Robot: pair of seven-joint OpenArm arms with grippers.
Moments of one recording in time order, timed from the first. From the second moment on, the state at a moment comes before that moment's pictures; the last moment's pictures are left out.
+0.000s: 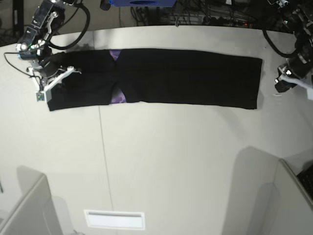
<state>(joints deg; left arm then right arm) 19.3 -17.1 -49.9 108.8 -54.8 -7.4 72.3 -14.7 -0.2 31.2 107.6 15.6 26.1 -61.7</state>
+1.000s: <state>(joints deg) 11.1 -20.3 -32.6 81.2 -50.3 -21.1 64.0 -15.4 -1.1 30.7 107.6 15.9 26.1 -61.4</state>
